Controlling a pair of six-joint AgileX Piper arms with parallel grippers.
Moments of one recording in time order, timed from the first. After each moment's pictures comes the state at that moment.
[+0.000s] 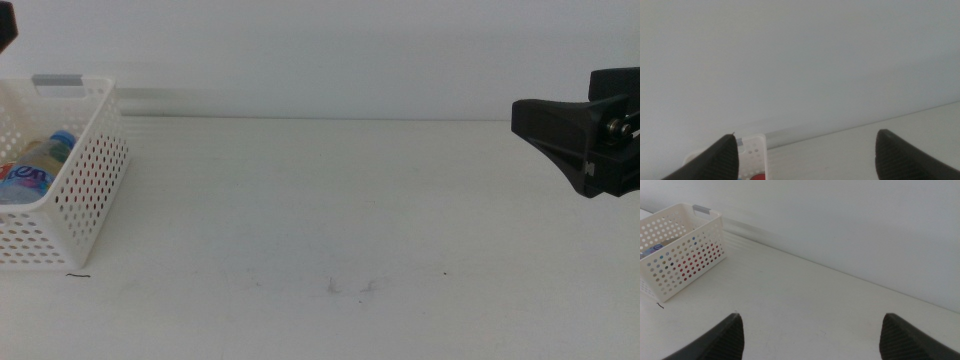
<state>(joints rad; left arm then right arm) -0.17 0.71 -0.95 0.03 0.50 0.12 0.59 0.87 -0.89 -0.13 0.43 0.14</state>
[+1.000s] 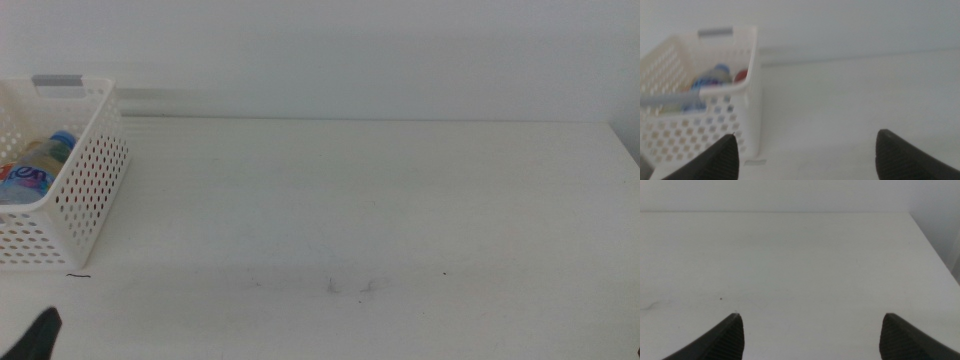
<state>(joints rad) -0.09 0.01 -0.10 -0.11 0.34 0.12 0.13 0.01 -0.02 -0.11 0.38 0.14</state>
